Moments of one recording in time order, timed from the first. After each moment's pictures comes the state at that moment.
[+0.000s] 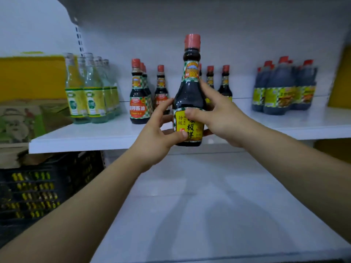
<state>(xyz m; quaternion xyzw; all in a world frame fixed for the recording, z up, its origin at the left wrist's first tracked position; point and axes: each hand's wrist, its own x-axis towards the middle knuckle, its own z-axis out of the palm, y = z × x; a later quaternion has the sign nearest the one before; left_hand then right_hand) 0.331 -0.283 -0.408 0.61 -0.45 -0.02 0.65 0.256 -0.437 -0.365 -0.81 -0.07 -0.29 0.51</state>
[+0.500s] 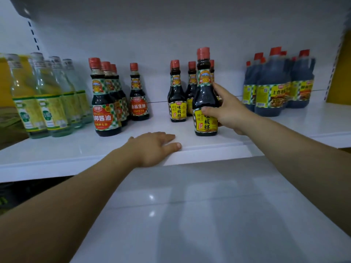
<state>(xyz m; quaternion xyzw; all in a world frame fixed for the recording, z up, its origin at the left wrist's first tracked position) 0.414 -0.390 -0.402 0.91 -0.41 0.02 0.10 0.328 -0.612 -0.365 -0.80 0.03 -0.29 0.51</state>
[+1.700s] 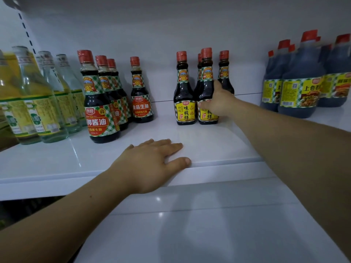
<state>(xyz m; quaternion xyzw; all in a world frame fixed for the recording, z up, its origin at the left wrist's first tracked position) 0.411 -0.390 -0.406 0.92 -0.39 0.05 0.07 0.462 -0.670 -0.362 -0.90 0.14 -0.28 0.31</state>
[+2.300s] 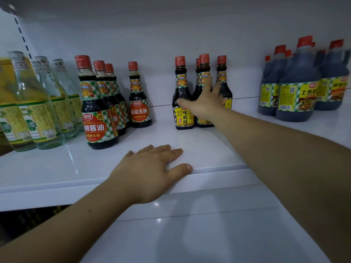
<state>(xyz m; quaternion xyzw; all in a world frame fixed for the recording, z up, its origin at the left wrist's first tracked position) 0.407 -0.389 -0.407 0.92 -0.39 0.05 0.07 0.477 -0.632 -0.357 -0.88 0.21 -0.32 0.29</state>
